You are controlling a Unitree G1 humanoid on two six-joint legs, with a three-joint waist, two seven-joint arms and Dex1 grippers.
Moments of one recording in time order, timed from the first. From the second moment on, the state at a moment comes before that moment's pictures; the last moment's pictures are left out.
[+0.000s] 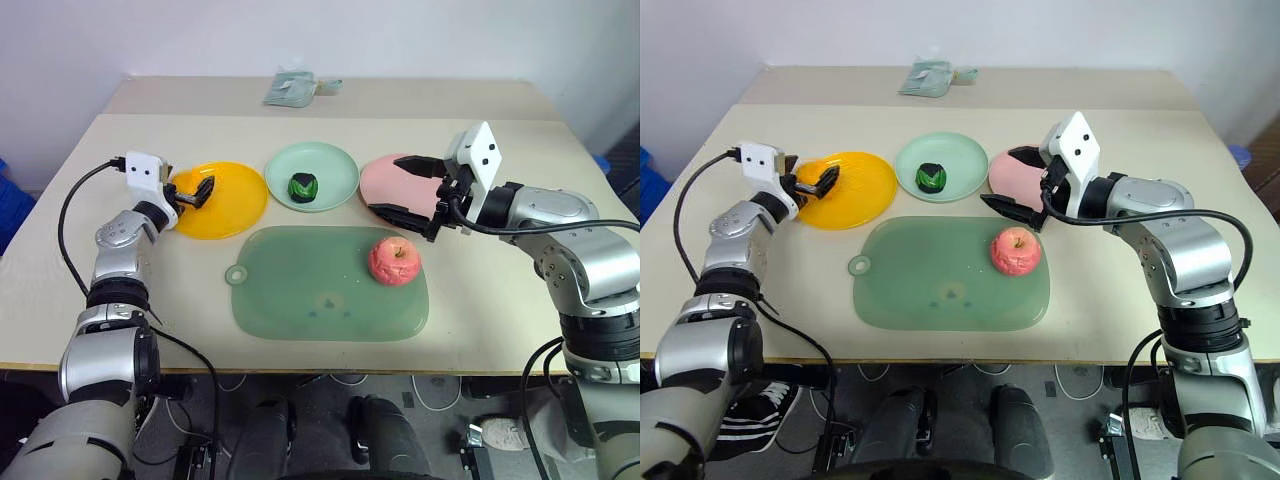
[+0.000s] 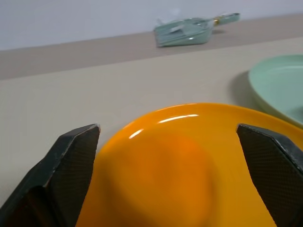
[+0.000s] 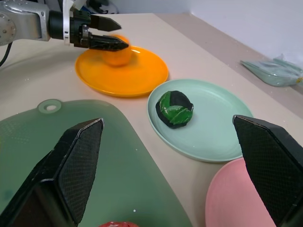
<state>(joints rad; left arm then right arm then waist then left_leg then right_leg) -0.85 0.52 0.23 1.01 -0.19 -0.17 -0.58 -0.61 -0.69 -0.01 -0.24 0.47 0.63 0.82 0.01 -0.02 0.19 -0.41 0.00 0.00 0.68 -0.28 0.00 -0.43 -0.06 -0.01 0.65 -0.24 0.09</state>
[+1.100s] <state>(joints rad) -0.43 0.77 0.10 0.11 -0.54 0.32 -1.35 -0.46 -0.78 0.13 -0.17 0.35 0.67 0.92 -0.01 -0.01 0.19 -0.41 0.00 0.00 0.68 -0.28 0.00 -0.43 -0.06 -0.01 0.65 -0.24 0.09</state>
